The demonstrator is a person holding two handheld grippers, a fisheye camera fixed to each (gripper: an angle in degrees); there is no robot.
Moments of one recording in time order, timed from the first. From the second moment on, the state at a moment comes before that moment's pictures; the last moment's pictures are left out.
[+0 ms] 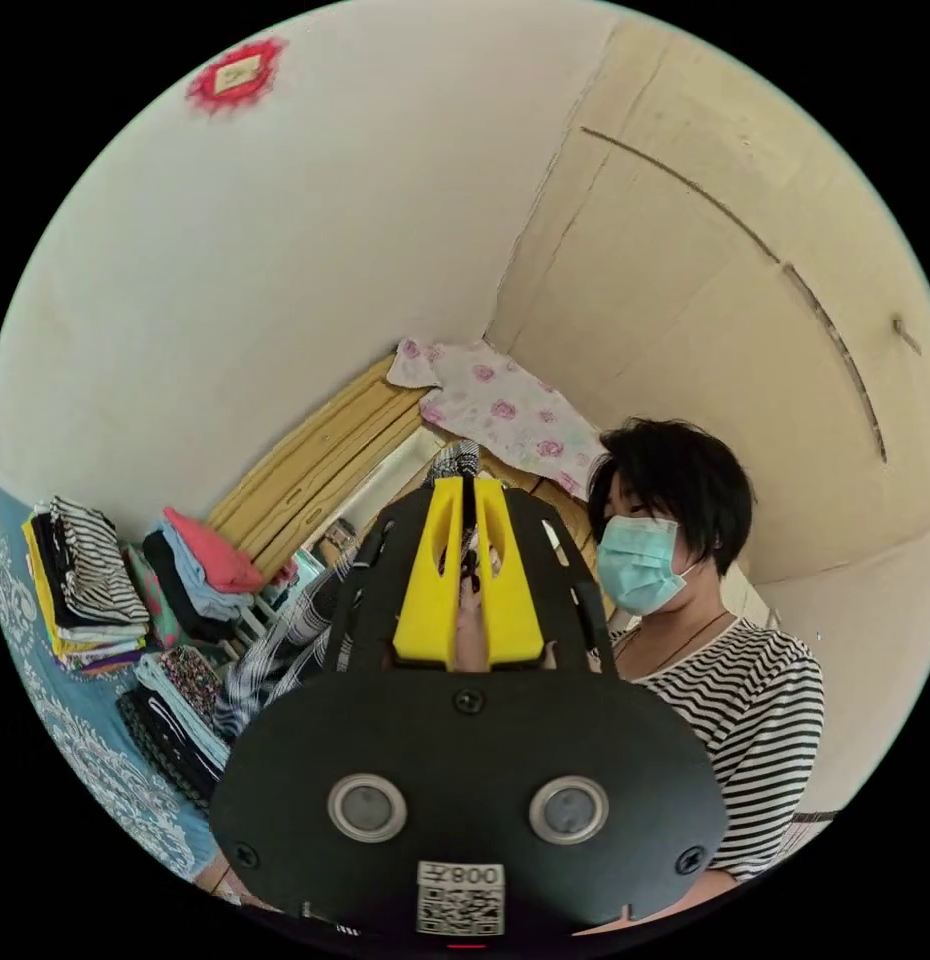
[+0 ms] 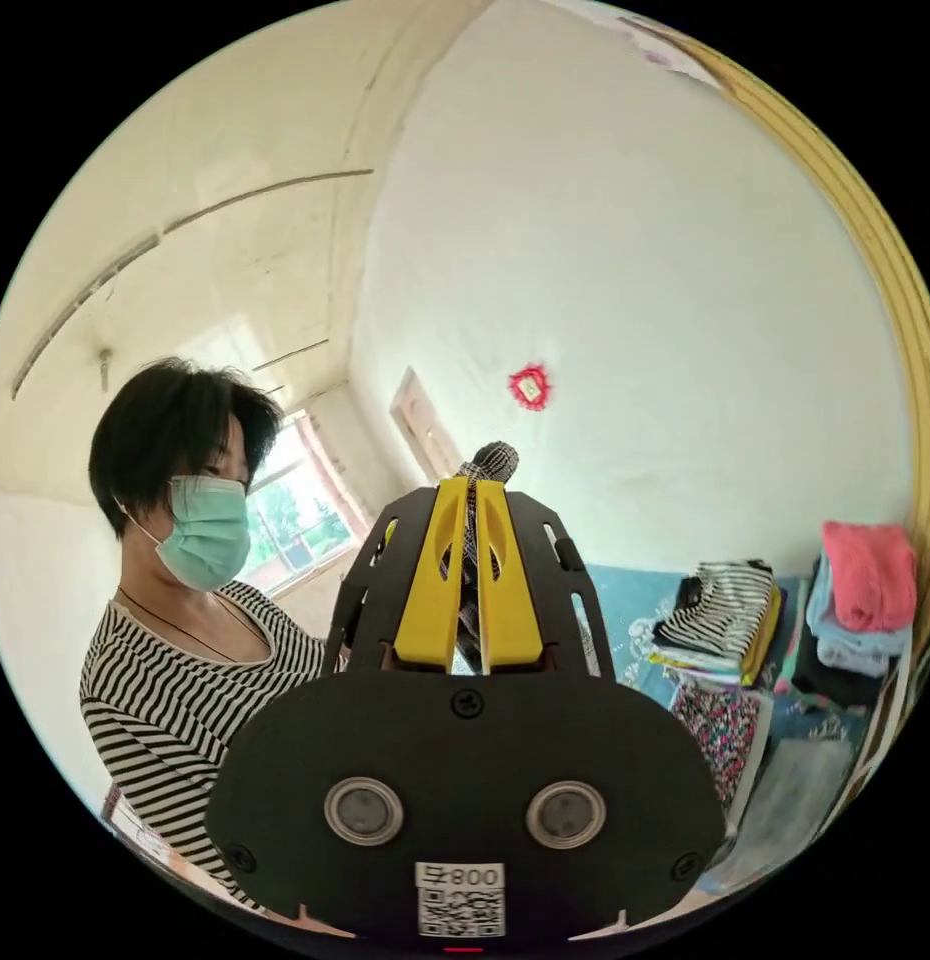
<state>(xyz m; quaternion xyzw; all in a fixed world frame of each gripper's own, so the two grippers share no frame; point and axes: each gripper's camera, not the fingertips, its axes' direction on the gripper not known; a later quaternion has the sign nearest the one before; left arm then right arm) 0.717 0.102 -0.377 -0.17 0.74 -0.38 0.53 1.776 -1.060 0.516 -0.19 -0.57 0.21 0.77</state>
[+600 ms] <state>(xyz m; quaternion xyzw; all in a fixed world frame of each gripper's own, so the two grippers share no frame) 0.531 -0.428 -0.535 0.00 0.62 -0.22 0.76 1.465 -1.209 0.491 -0.10 -0.78 0.13 0.60</state>
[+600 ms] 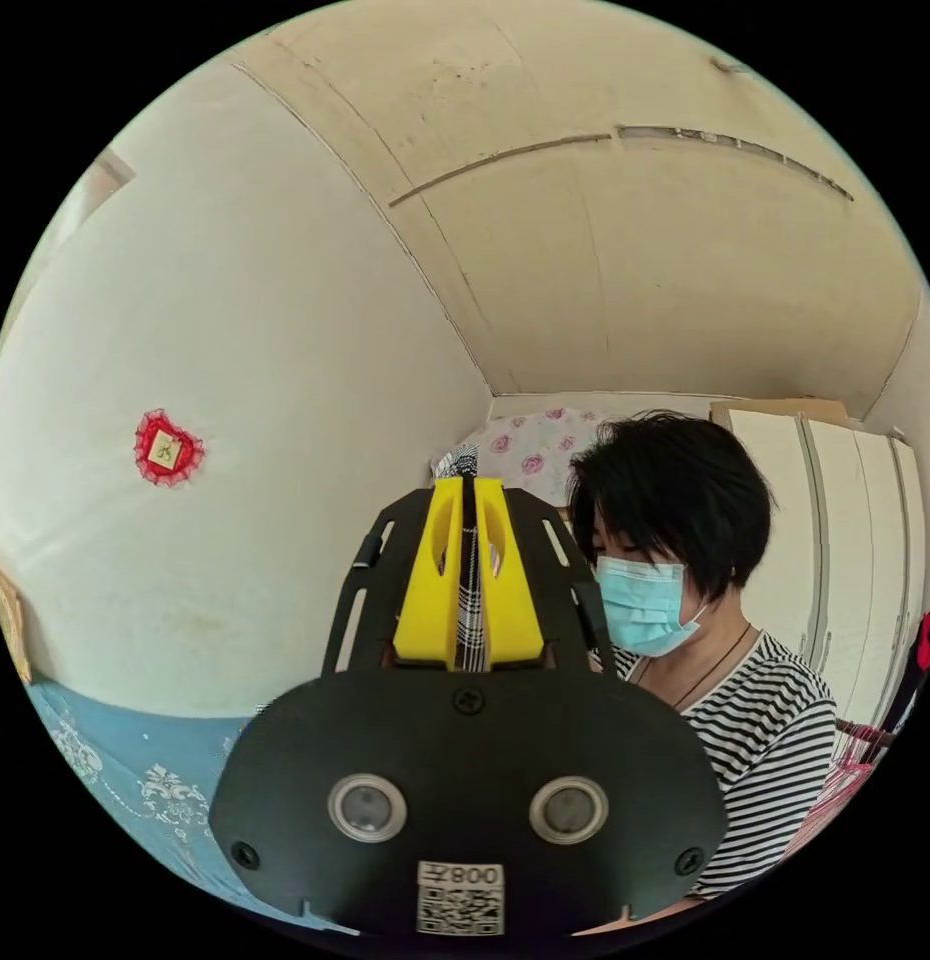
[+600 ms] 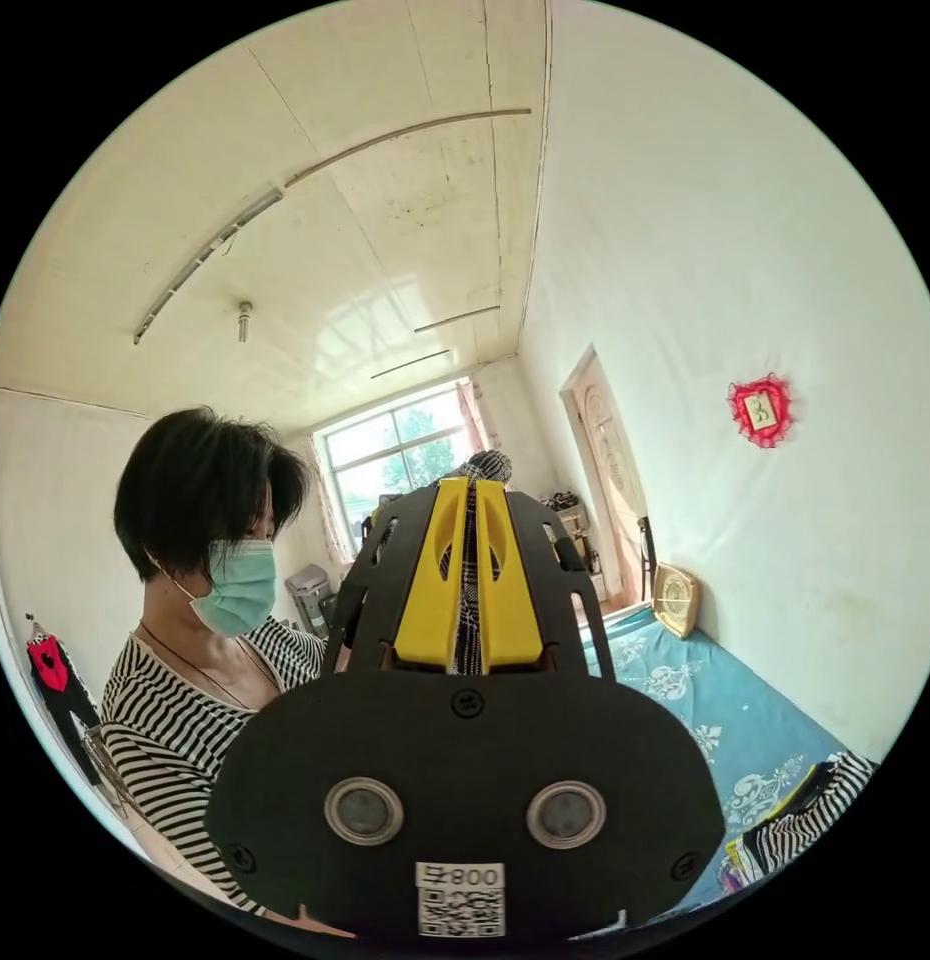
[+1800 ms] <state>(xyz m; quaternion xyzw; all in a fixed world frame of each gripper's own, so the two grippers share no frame) 0.610 -0.961 -0.455 -0.09 0.62 -0.18 0.76 1.197 -1.278 0.655 -0.09 -0.76 0.13 0.63</state>
